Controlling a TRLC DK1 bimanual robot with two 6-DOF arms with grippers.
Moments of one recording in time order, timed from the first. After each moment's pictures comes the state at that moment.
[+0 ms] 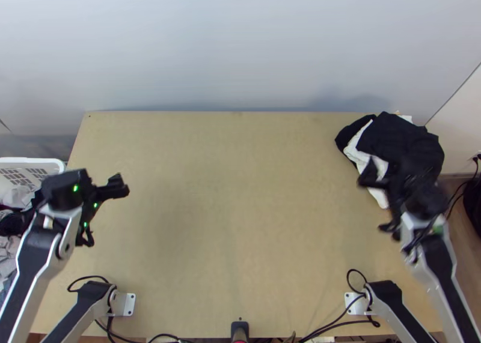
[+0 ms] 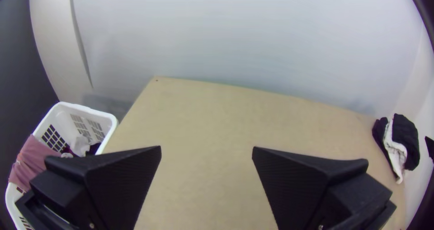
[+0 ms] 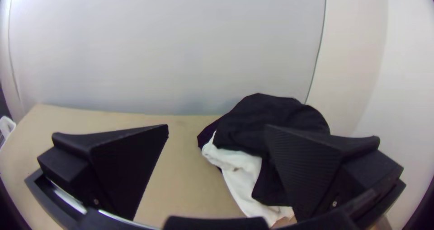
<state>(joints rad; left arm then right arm) -0.08 0.77 0.79 -0.53 -0.23 -0.20 0.15 0.72 0.63 -0.13 0.28 0.02</state>
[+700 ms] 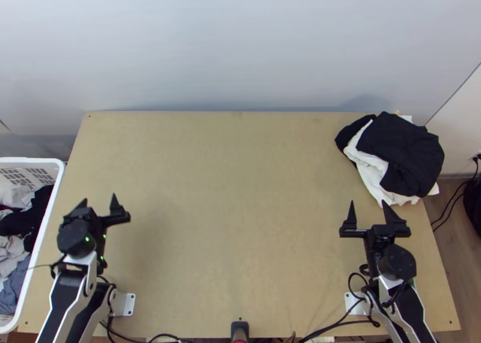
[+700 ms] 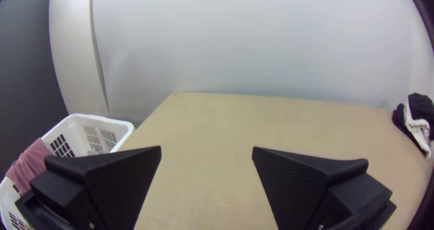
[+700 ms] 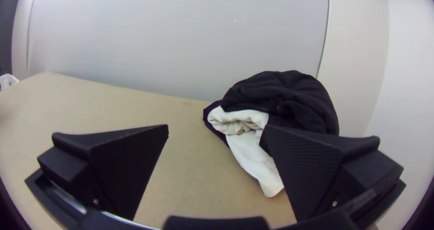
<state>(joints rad) -0.06 0.39 0.23 -0.08 -0.33 -0.05 0.35 0.08 0.07 -0.06 0.42 -0.12</state>
